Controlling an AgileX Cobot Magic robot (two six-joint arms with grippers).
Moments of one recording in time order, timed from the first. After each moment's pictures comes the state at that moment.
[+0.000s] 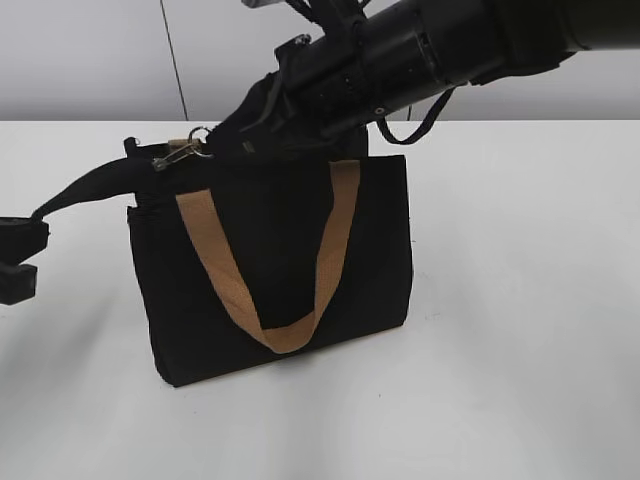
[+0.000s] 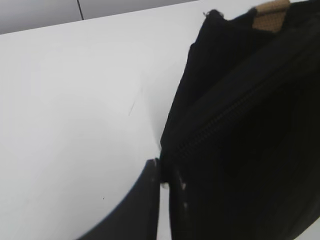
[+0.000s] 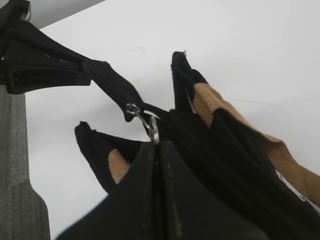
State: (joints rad) left arm -0.33 1.06 -0.35 0.03 -0.08 0.08; right arm 0.52 1.81 -1.30 1.21 0.64 -1.32
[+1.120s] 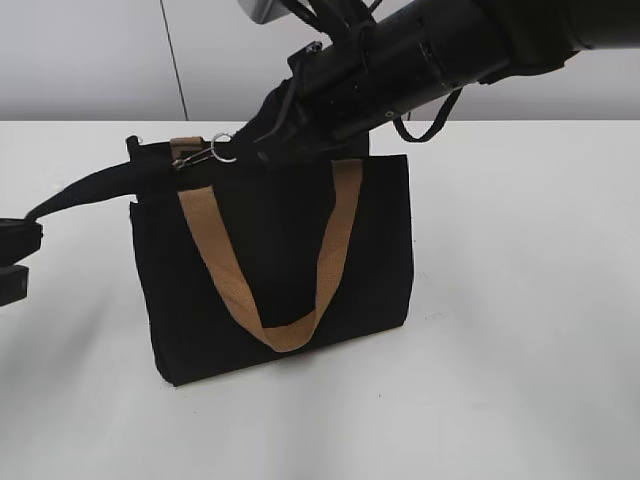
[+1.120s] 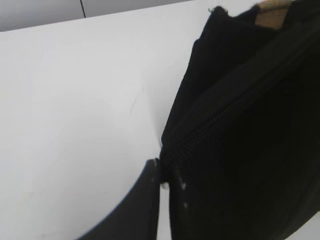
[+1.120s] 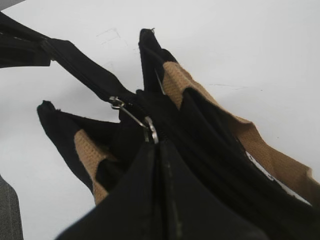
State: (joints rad) left arm -0.33 1.02 -0.35 0.02 -0.04 0.08; right arm 0.51 1.81 -1.30 1.08 0.59 -1.25
